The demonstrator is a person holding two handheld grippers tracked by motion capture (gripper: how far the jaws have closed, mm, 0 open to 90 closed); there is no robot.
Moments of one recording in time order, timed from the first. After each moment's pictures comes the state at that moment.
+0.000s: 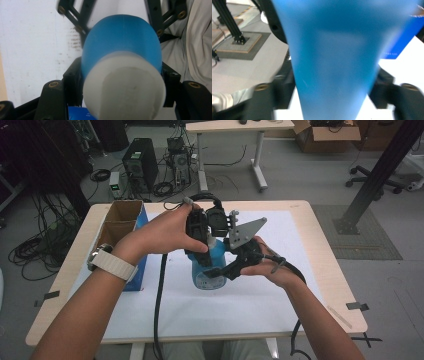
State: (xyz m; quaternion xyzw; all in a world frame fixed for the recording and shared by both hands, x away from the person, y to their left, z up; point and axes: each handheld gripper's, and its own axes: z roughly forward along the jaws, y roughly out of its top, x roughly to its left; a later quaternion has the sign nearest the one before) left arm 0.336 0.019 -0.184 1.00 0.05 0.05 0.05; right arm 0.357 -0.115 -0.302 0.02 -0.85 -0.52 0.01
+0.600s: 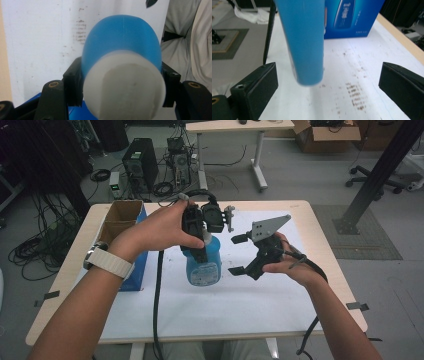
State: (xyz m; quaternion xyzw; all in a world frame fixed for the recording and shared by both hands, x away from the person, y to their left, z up) left arm 0.341 0.029 -0.176 0.99 0.08 0.06 0.04; right arm 0.365 -0.167 -0.299 -0.05 -0.87 -0.49 -0.05
